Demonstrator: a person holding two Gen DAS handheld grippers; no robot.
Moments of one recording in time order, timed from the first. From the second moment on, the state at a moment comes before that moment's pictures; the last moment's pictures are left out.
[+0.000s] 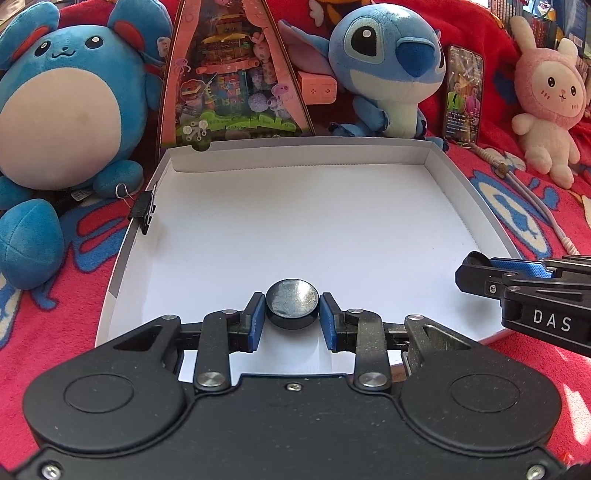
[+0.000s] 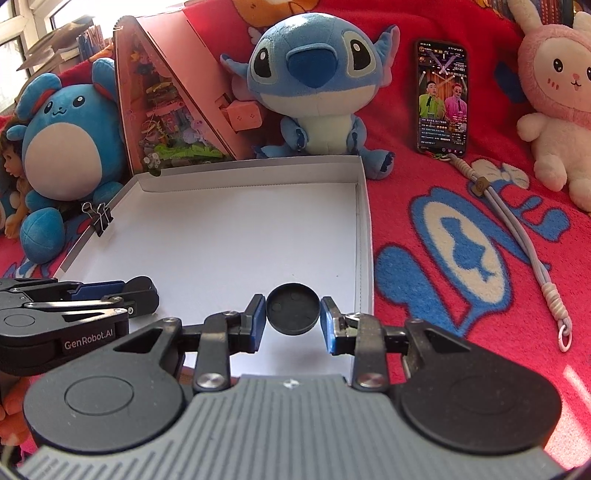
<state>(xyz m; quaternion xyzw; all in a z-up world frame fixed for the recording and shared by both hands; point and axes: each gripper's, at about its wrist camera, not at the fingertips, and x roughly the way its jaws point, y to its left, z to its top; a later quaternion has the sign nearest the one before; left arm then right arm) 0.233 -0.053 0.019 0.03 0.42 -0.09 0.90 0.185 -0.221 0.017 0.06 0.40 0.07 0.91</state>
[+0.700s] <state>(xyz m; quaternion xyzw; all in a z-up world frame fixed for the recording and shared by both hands) 0.235 -0.058 0.017 0.04 0.41 -0.09 0.91 0.189 -0.217 0.004 0.03 0.40 0.07 0.91</state>
